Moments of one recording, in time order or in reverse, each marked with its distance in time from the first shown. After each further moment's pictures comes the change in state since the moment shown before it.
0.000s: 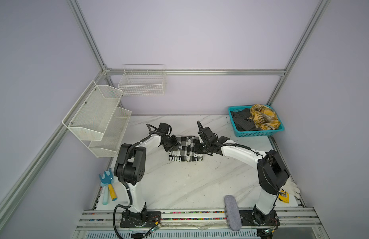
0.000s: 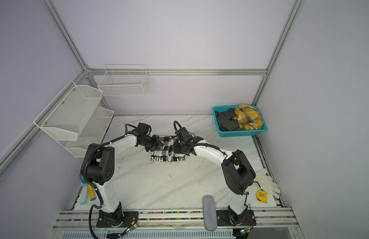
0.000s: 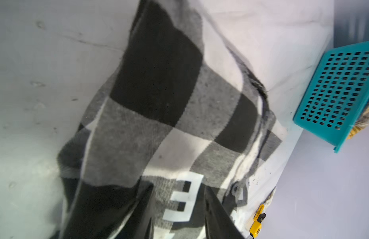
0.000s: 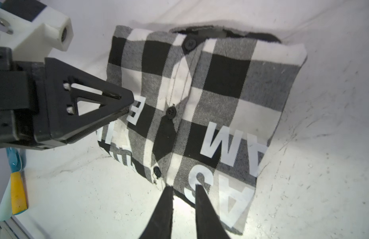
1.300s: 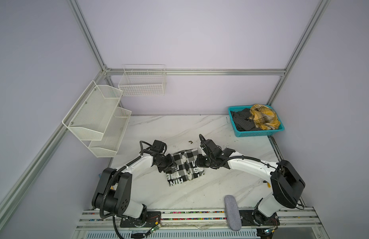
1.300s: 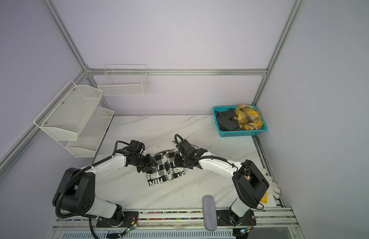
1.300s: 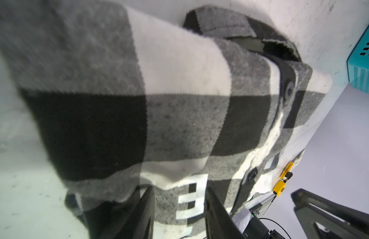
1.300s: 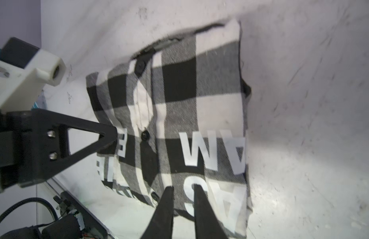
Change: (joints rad) left arm -0.033 -0.417 -0.441 -0.078 0.011 0.019; right arm 0.105 -0.182 -0.205 0.032 -0.055 0.134
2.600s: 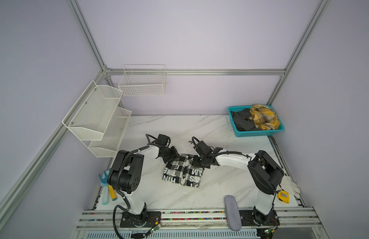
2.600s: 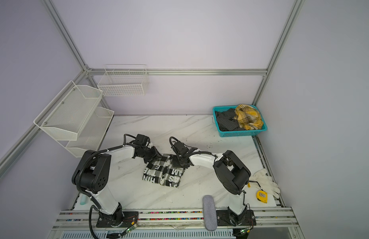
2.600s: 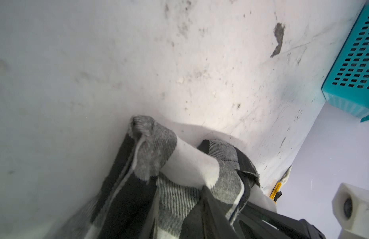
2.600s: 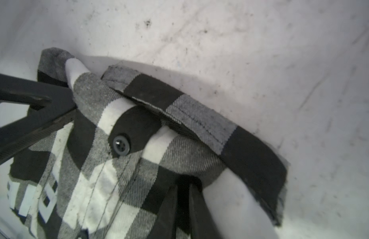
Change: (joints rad) left arm 0.003 0.254 0.125 0.195 0.027 -0.001; right arm -0.007 0.206 0.036 0.005 0.093 0.008
